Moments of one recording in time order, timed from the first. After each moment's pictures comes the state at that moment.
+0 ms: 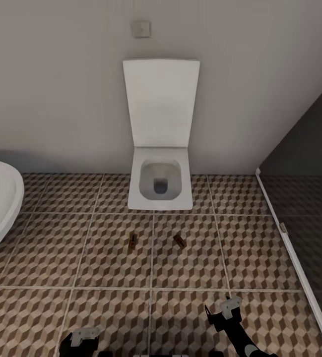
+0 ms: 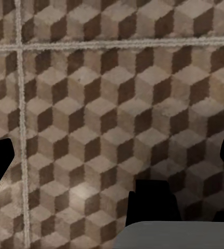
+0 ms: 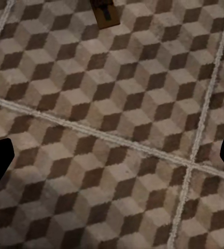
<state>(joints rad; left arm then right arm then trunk) -0.49 0.03 -0.66 0.07 0.64 -0.52 0.09 -0.55 -0.04 0.26 -0.02 0.07 -0.63 -0.05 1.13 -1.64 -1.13</state>
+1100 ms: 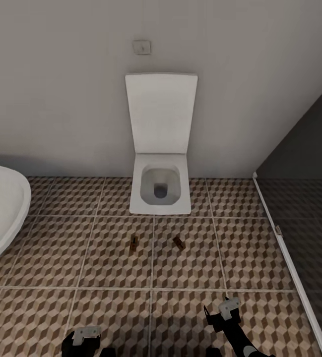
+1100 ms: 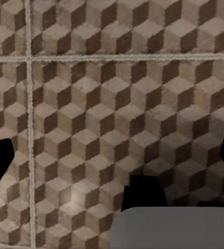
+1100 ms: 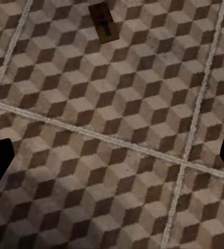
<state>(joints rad) -0.48 0.03 -0.66 0.04 0.64 -0.52 0.09 -0.54 -0.03 0.26 -0.02 0.05 -0.63 -0.05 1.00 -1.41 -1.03</state>
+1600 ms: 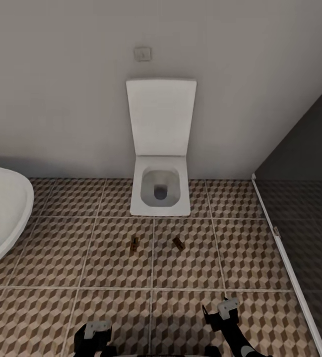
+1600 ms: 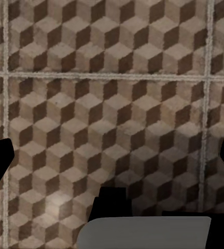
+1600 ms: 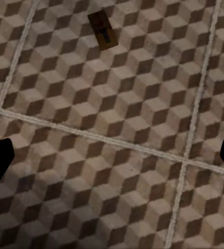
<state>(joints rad) -0.48 -0.01 -0.65 -0.01 0.64 -0.52 0.09 -0.54 -0.01 0.26 -0.02 0.02 -0.63 -0.05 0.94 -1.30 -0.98</state>
